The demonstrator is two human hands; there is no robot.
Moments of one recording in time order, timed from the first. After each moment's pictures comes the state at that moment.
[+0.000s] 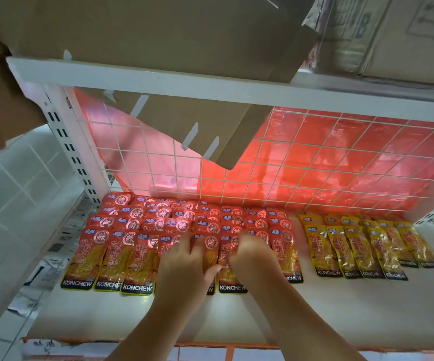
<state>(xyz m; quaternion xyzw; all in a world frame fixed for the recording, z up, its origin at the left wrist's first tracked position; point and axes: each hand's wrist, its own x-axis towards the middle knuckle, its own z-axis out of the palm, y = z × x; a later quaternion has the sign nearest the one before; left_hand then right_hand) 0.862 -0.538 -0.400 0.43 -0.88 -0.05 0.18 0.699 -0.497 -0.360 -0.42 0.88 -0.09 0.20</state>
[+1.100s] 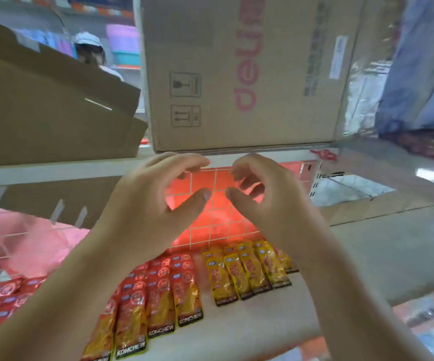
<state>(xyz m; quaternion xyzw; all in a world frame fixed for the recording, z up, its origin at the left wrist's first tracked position) 0.739 -0.457 -0.094 0.10 -0.88 -0.18 0.43 0.566 -0.324 -0.102 -0.57 0.66 -0.47 -0.10</state>
